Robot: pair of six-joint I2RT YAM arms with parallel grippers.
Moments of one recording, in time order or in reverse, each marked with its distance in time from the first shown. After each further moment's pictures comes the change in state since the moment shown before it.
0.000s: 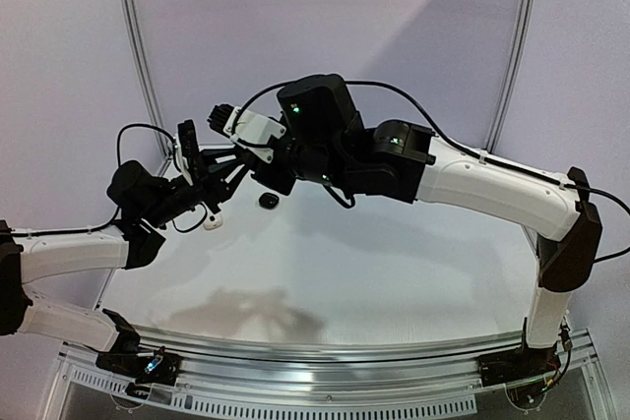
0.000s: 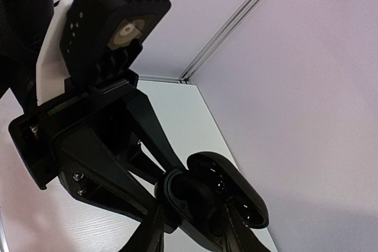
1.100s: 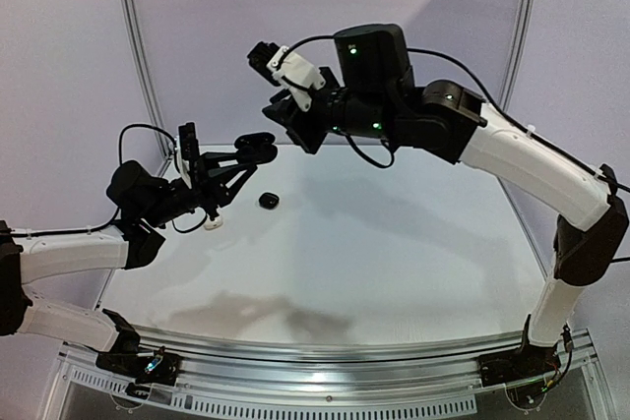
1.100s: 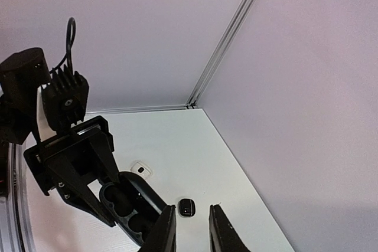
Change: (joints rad) left arm 0.000 -0.003 0.000 0.008 0.083 -0.029; right arm -0.087 -0.095 0.057 -0.060 -0.197 0.127
